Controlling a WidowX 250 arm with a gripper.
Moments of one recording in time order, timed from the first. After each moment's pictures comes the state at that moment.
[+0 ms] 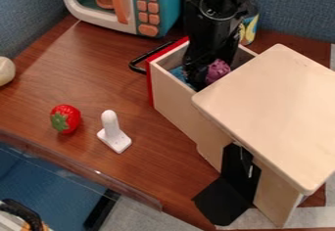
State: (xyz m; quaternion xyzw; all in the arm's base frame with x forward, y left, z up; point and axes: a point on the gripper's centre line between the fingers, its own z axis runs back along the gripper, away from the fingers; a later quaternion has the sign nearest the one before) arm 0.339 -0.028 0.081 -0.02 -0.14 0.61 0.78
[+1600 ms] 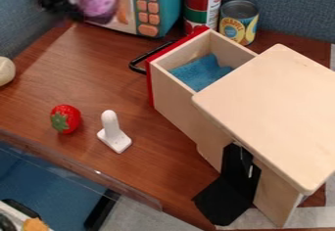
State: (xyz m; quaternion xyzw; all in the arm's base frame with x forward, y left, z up) arm 0.271 0.131 0.177 -0.08 -0.30 0.61 0.73
